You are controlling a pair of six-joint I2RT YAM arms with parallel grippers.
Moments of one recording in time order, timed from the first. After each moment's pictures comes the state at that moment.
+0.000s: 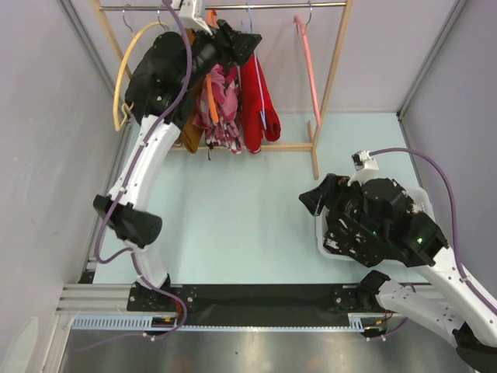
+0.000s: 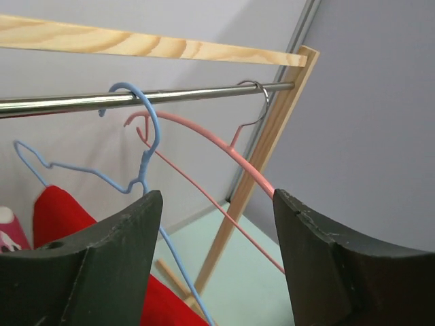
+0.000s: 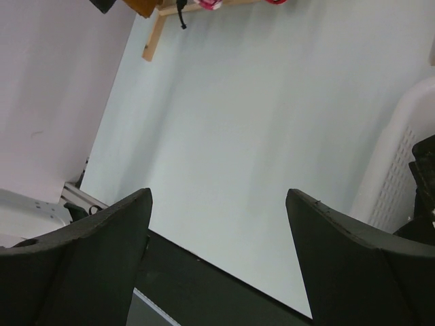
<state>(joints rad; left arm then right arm) -0.41 1.77 2.10 0.00 0.32 -0.40 0.74 0.74 1.01 -0.63 0.12 0.66</state>
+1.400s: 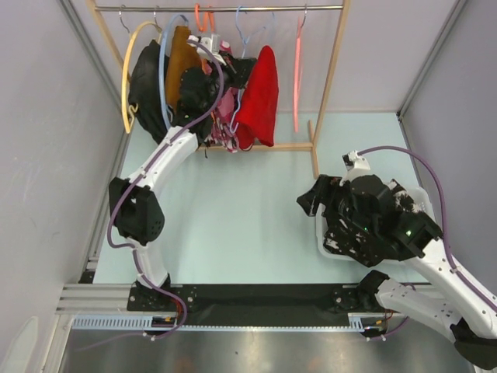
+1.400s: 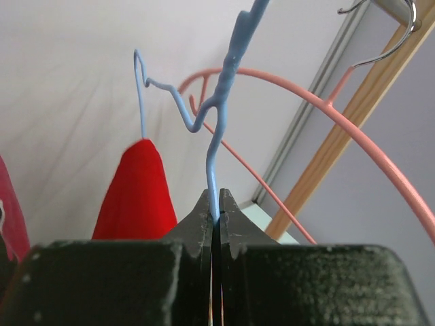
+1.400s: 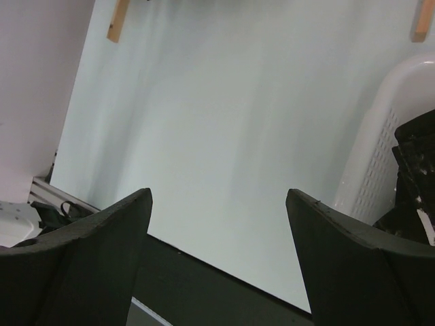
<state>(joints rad) -0.40 1.87 1.83 0.33 0.25 -0.43 0.74 0.77 1.00 -0.66 0.14 0.65</state>
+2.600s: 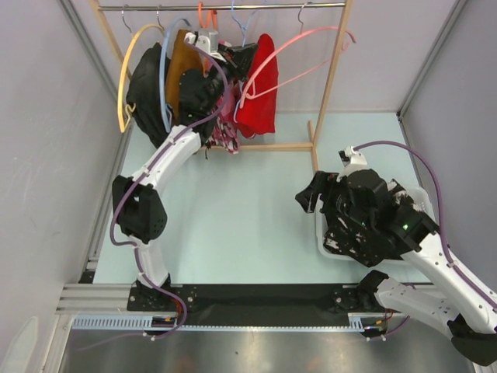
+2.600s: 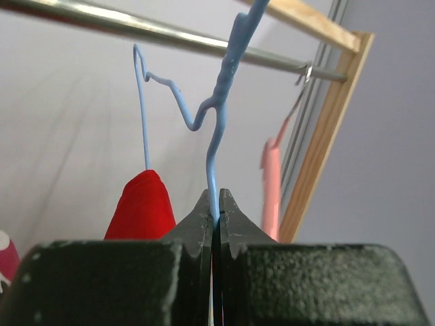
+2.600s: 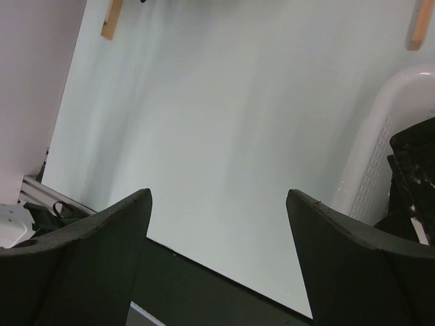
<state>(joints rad) -0.42 1.89 1.82 0.60 0.24 -0.37 0.73 0.84 1.04 -0.67 0.13 0.61</state>
